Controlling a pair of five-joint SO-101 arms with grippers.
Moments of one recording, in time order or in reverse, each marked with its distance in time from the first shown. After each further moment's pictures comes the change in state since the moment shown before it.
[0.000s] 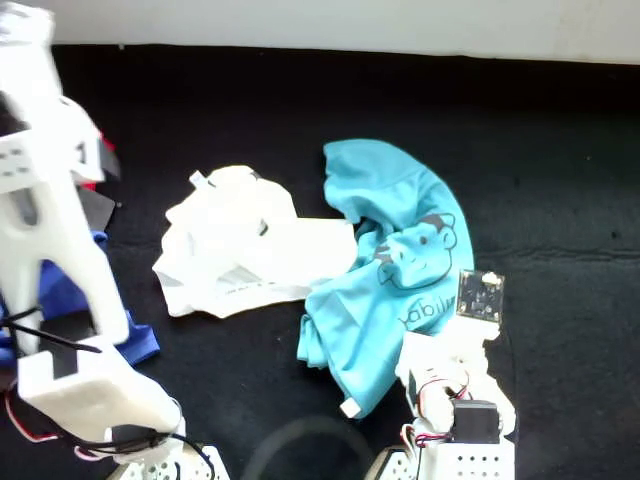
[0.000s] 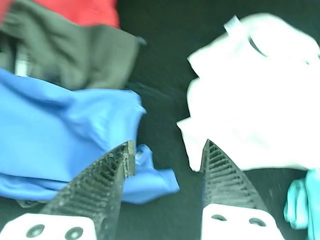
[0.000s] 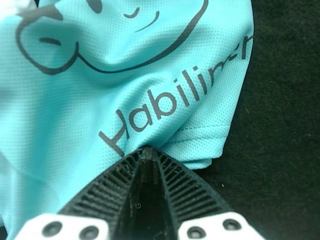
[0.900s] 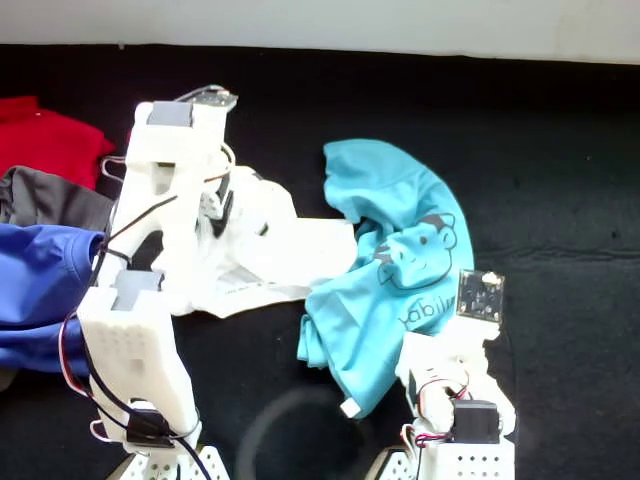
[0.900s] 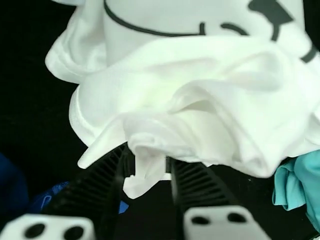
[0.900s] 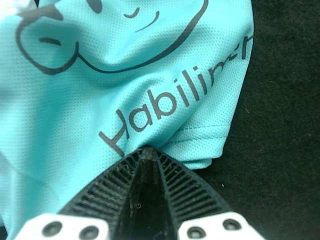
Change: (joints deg) left arm 19.2 19.2 13.5 -12.4 3.0; right arm 0.0 0.0 0.0 0.0 0.0
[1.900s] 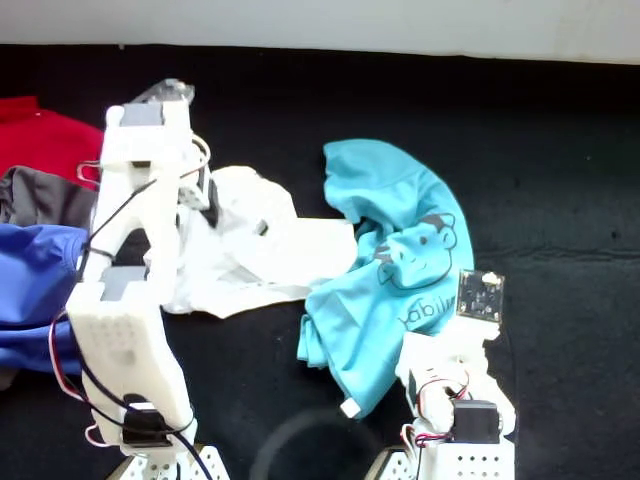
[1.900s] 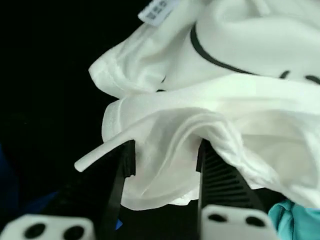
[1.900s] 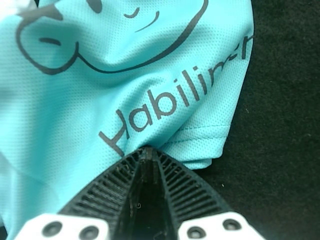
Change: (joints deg) left arm -6.2 4.4 -1.4 -4.6 6.9; right arm 0.0 0.0 0.0 0.0 0.0
